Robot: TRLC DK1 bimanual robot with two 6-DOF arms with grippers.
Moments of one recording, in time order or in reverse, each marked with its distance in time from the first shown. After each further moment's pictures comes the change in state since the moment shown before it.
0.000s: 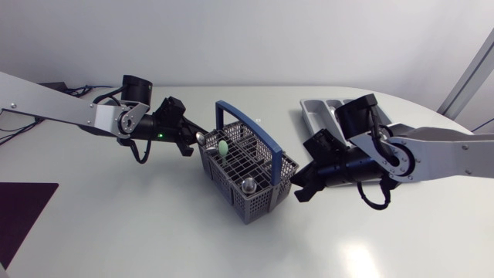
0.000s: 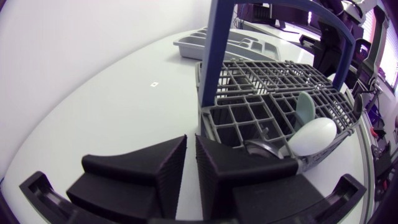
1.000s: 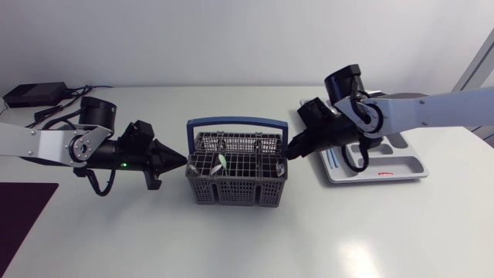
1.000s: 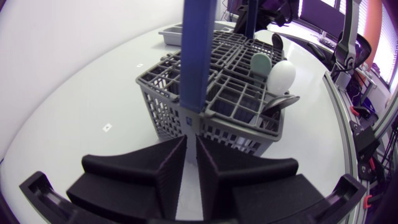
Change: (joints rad) left arm 0.111 -0.292 -0.341 -0.088 0.072 0.149; right arm -0.072 0.209 0.265 0.001 0.051 0.034
